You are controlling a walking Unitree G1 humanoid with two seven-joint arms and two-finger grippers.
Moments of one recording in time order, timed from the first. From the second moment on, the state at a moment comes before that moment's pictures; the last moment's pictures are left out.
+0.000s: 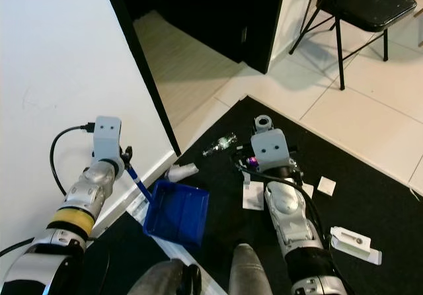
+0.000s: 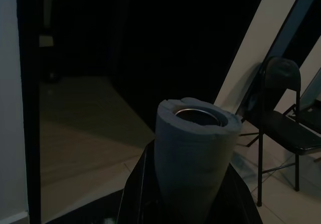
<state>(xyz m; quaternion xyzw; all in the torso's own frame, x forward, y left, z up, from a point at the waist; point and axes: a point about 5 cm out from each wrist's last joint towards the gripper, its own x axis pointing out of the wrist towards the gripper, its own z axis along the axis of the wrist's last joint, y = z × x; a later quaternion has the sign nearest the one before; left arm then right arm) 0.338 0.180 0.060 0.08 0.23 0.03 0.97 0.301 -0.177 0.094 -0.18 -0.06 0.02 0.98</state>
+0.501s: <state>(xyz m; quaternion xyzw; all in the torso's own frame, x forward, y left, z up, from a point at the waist) 0.363 0.172 0.089 0.05 0.15 -0.03 0.99 0.302 -0.177 0.095 -0.18 -0.06 0.02 0.98</state>
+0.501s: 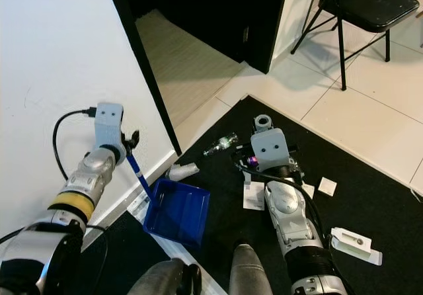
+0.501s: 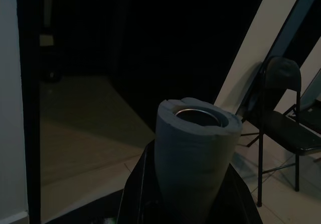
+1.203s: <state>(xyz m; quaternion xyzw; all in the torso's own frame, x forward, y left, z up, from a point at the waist) 0.355 0.188 0.071 0.09 0.18 -0.04 0.98 0.300 -0.179 0.093 -0.18 -0.06 0.02 0.98</state>
